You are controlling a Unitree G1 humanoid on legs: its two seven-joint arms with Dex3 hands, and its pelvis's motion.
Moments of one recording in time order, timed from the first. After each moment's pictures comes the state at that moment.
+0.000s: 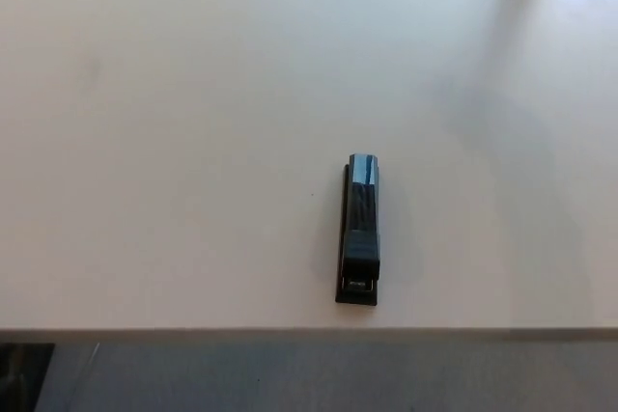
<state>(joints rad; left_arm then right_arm) -0.06 0.45 0.31 1.00 -0.10 -0.43 -0.34 -0.59 -0.71 -0.53 0.44 0.27 -0.24 0.12</state>
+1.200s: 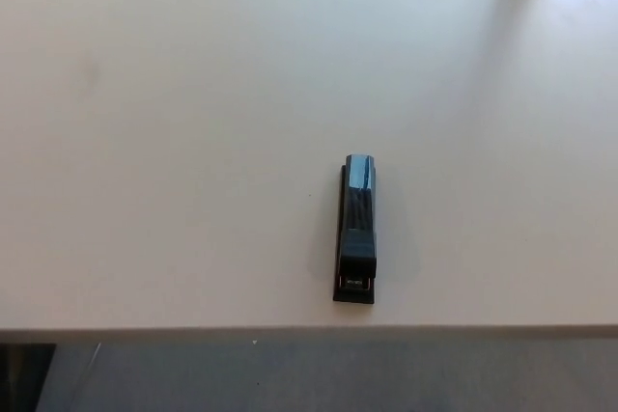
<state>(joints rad) -0.05 0.46 0.34 1.00 -0.11 -0.41 -0.34 -0.11 -0.65 -0.48 1.36 0.16 -0.25 0.01</state>
